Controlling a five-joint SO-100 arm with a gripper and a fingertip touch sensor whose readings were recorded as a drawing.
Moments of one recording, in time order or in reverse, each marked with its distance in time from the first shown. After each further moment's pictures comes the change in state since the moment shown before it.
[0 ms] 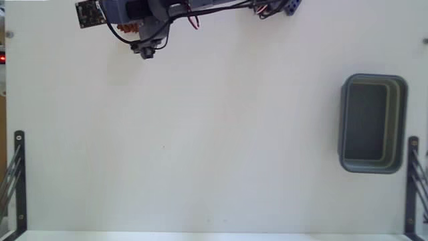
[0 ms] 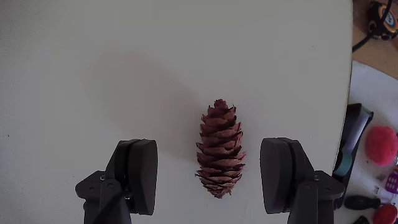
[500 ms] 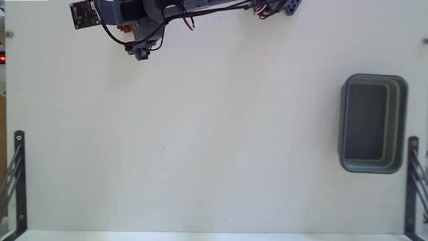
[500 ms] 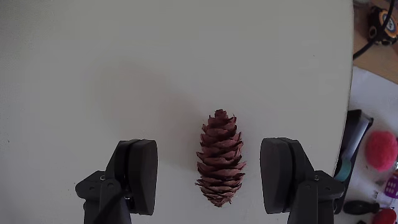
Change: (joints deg) arm 0.1 -1.6 -2.0 -1.1 -0.1
